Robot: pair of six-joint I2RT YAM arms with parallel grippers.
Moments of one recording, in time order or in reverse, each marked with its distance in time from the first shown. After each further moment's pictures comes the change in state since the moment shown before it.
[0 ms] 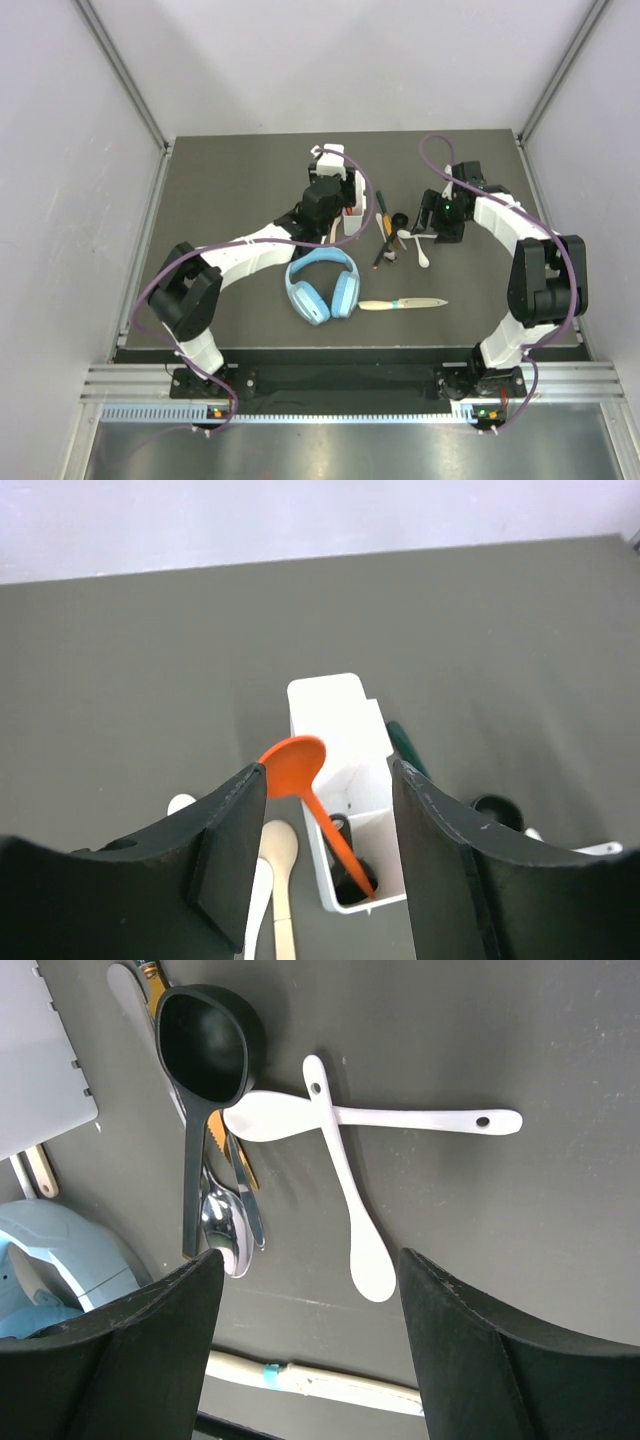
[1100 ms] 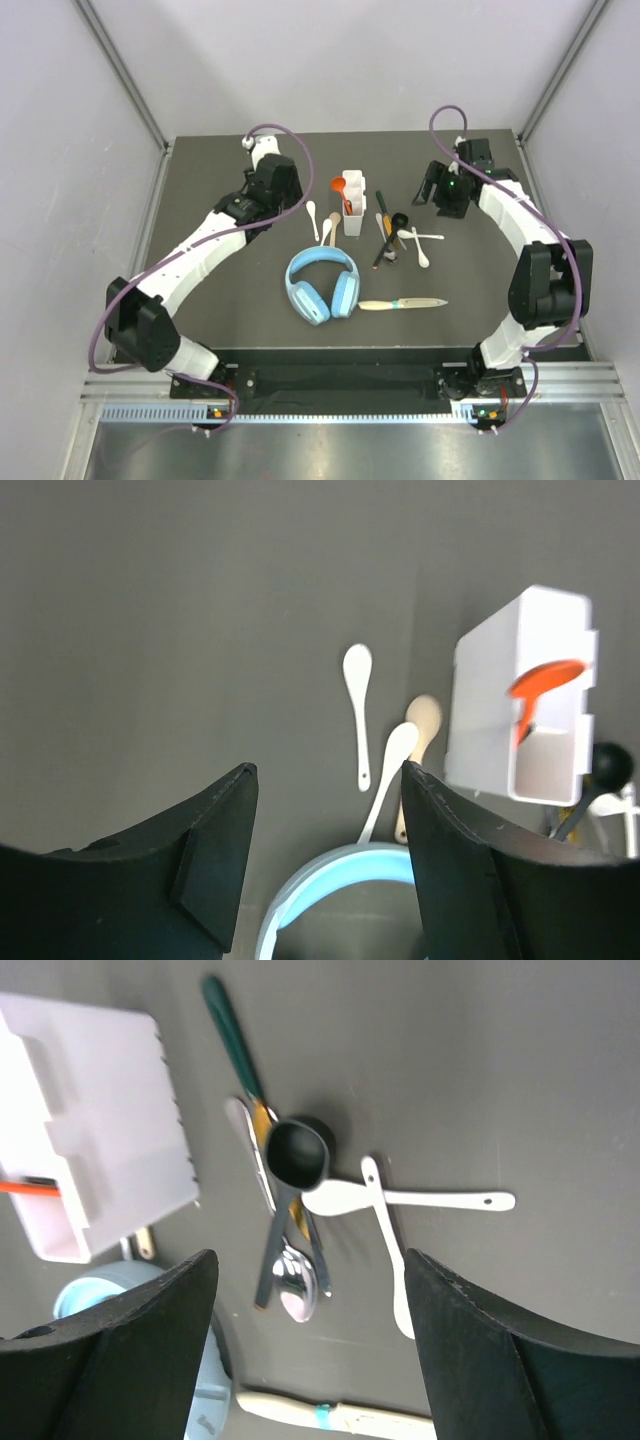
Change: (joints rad) left arm 0.209 -0.254 0.109 -0.786 0.017 -0.311; right arm 0.000 -0.013 0.150 0.007 0.045 0.078
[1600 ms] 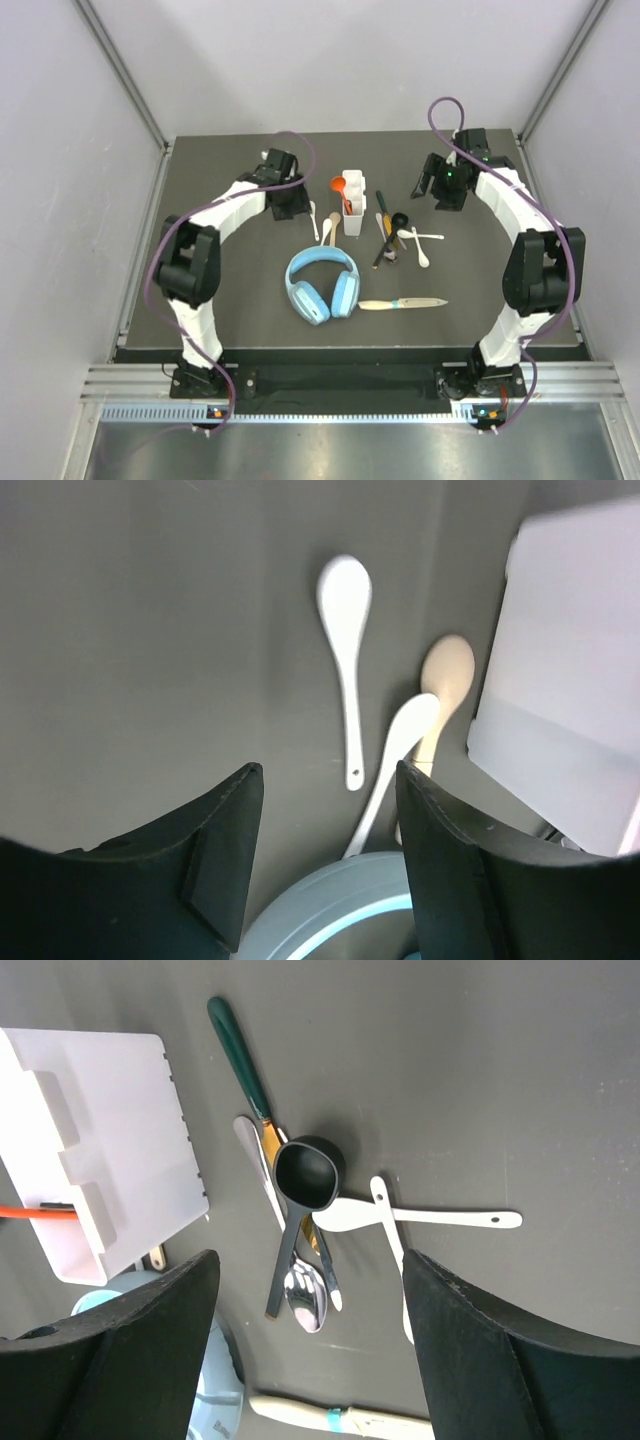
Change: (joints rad) left arm 0.188 0.395 0.144 -0.071 0.468 -0.039; right arm 0.004 0.088 0.144 -0.074 -0.001 0.008
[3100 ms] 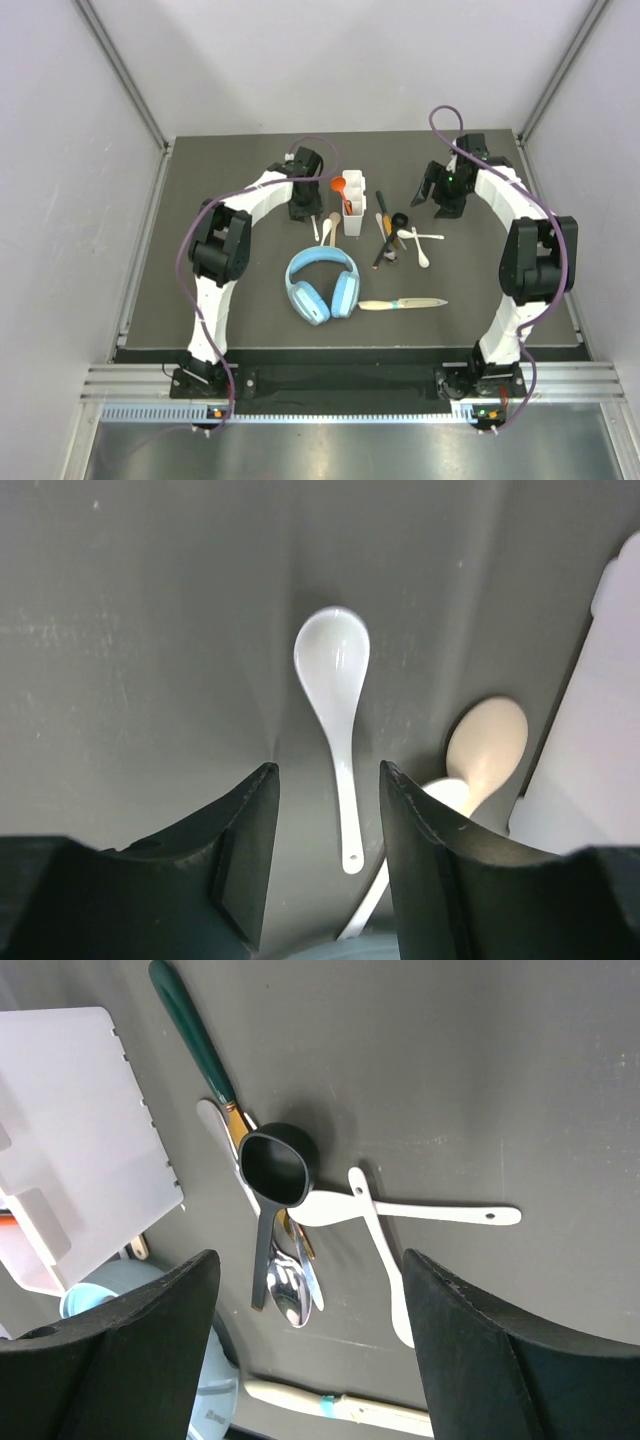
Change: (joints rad) left arm -0.072 0.336 0.311 -0.182 -0.064 0.017; right arm -0.038 0.093 0.015 -0.041 -0.068 -0.010
